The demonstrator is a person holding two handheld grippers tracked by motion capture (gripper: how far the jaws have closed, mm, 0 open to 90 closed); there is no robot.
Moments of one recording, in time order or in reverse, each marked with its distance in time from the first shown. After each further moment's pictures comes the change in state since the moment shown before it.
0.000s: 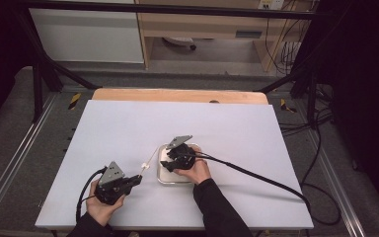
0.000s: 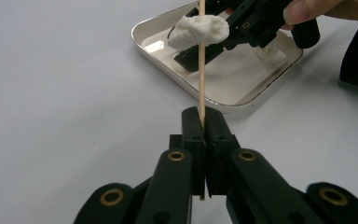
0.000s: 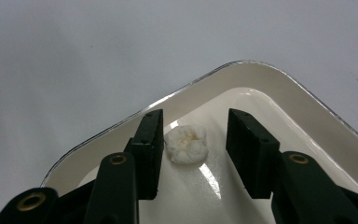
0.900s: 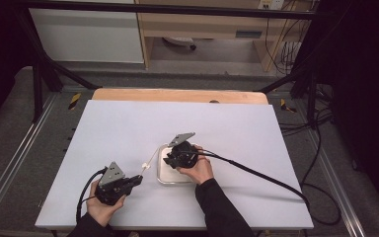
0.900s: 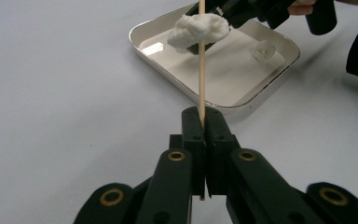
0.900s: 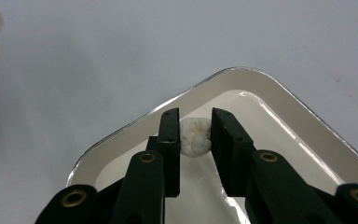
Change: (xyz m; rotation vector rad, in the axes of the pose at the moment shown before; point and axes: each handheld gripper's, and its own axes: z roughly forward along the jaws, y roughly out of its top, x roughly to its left) left arm -0.002 0.000 -0.001 -0.010 0.000 0.002; right arm 0.001 0.009 -0.021 0.011 0.005 0.022
